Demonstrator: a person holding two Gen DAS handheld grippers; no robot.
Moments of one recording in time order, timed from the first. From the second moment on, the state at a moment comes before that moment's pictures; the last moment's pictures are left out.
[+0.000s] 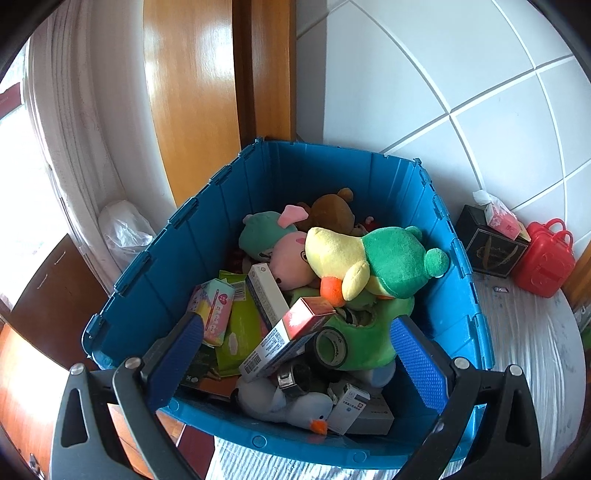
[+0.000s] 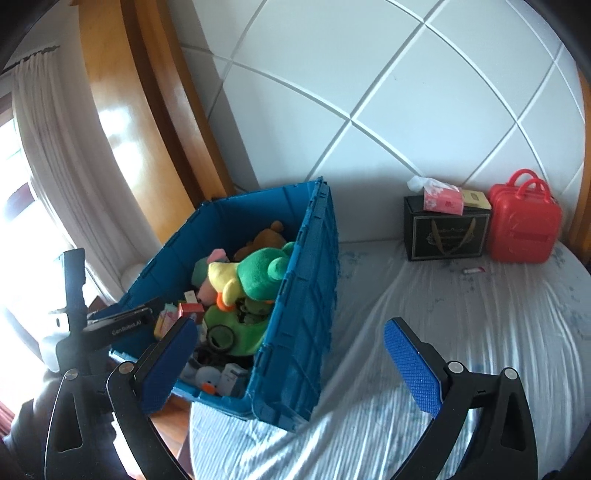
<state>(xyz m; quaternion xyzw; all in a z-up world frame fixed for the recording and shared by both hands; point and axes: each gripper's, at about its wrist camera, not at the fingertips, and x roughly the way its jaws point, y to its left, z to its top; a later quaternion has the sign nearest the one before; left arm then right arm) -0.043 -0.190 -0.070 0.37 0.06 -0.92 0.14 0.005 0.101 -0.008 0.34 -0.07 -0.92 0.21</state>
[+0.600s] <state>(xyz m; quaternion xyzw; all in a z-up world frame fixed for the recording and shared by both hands) 0.001 -0.064 -0.046 0.37 0.03 -0.92 0.10 0.039 0.197 -0.015 0.36 -0.06 -0.92 0.17</state>
